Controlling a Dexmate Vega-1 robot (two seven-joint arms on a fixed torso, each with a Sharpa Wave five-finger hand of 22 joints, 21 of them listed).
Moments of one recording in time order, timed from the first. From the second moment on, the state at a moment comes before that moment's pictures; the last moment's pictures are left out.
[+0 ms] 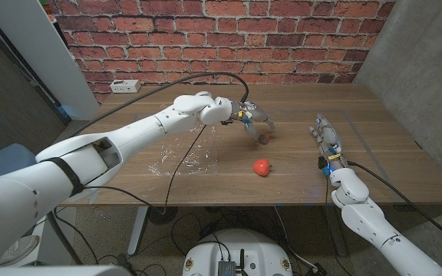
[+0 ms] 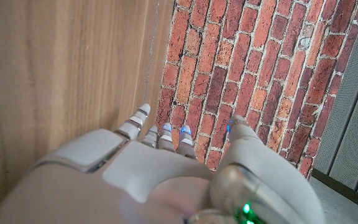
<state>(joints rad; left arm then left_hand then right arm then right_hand) 0.17 0.45 1.08 -1.35 0.86 -0.33 -0.31 0.89 -0.05 0.47 -0.15 0.23 0.30 -0.20 0.22 0.18 0.22 -0.07 0.24 0.20 0.34 -0.04 0.21 0.18 0.34 0.08 0.36 0.19 -1.15 -0.51 -0.25 -1.49 0.66 0.43 -0.16 0.38 0.16 0.31 -0.07 0.19 0.06 -0.01 0.19 0.18 -0.01 0.10 0.21 0.19 -0.12 0.05 0.19 0.19 0.12 0.02 0.20 0.17</state>
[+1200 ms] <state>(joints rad) 0.13 0.40 1.13 -1.23 0.83 -0.38 -0.30 0.96 0.02 0.44 -0.15 0.23 0.32 -0.18 0.21 0.18 0.25 -0.07 0.24 0.20 0.38 -0.04 0.22 0.18 0.37 0.05 0.35 0.19 -1.14 -0.51 -0.26 -1.48 0.67 0.42 -0.15 0.37 0.16 0.31 -0.07 0.19 0.06 -0.01 0.19 0.18 -0.01 0.10 0.21 0.19 -0.12 0.05 0.19 0.19 0.12 0.02 0.20 0.17</state>
